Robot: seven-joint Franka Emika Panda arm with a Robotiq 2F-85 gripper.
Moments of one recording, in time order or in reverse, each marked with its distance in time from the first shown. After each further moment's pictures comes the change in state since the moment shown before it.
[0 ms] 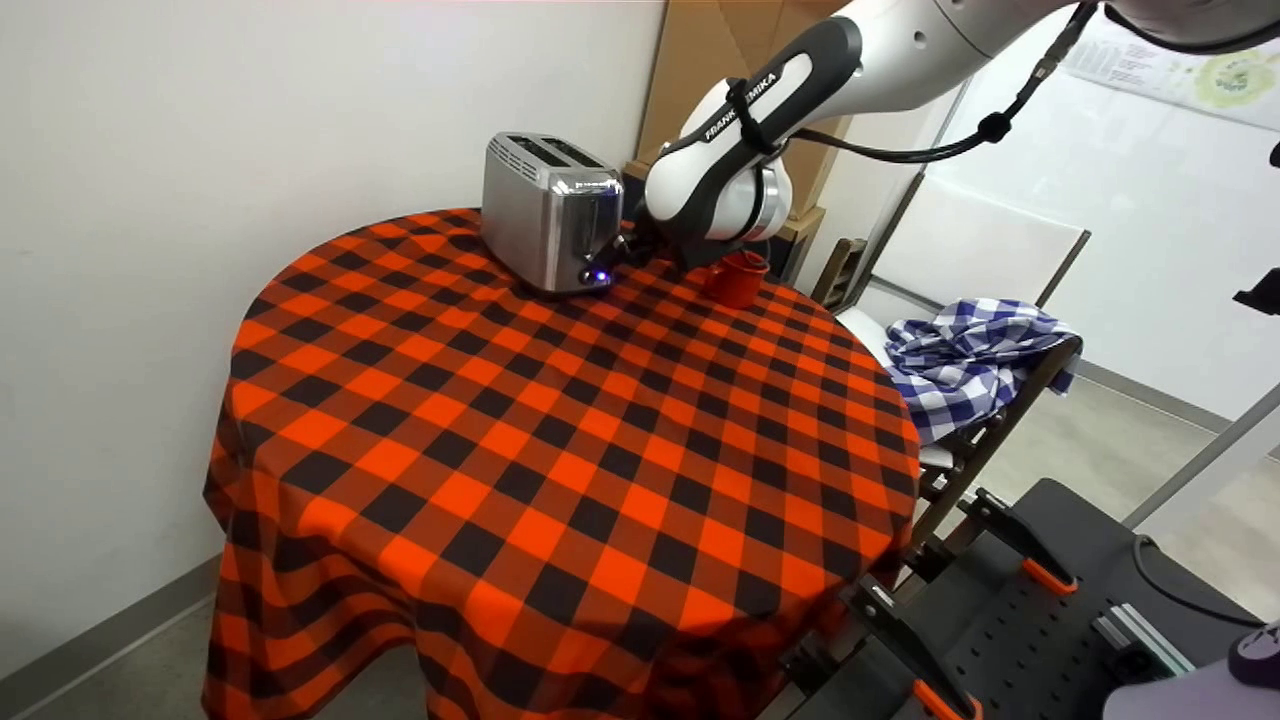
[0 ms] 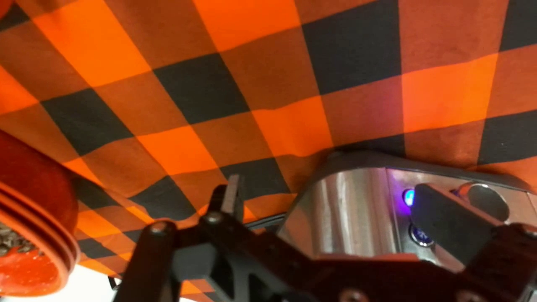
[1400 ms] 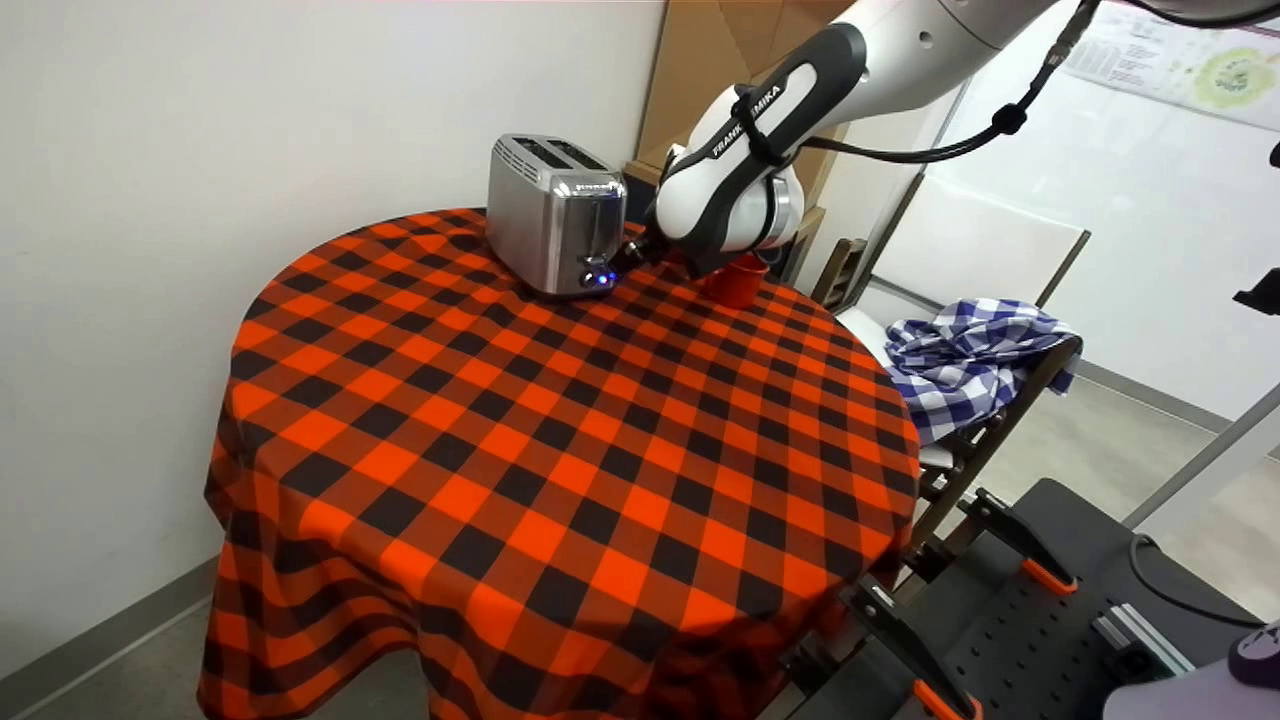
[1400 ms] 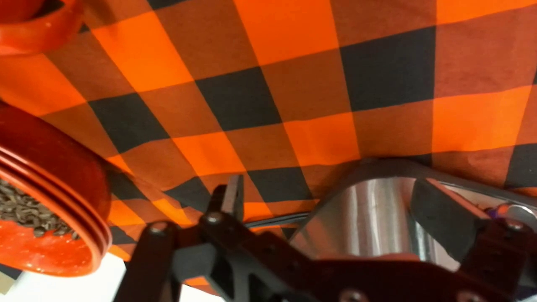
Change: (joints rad) arm 0.054 -0.030 -0.087 -0.068 -0.011 0.084 0.000
